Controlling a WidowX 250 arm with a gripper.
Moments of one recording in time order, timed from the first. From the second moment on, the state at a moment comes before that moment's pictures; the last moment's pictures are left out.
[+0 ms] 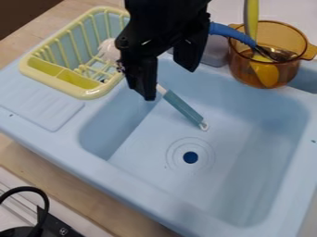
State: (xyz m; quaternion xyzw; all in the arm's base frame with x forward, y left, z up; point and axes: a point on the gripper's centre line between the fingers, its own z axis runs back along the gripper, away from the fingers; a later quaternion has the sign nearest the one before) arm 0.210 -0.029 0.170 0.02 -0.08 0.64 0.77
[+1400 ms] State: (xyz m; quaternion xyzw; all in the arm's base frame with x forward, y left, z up) arm 0.251 -0.003 0.112 -0.01 -0.13 0.57 0.81
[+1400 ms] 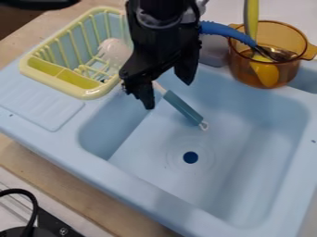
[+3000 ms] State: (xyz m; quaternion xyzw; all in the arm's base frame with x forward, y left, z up) arm 0.245 0.004 0.085 0.03 -0.09 0.54 0.84
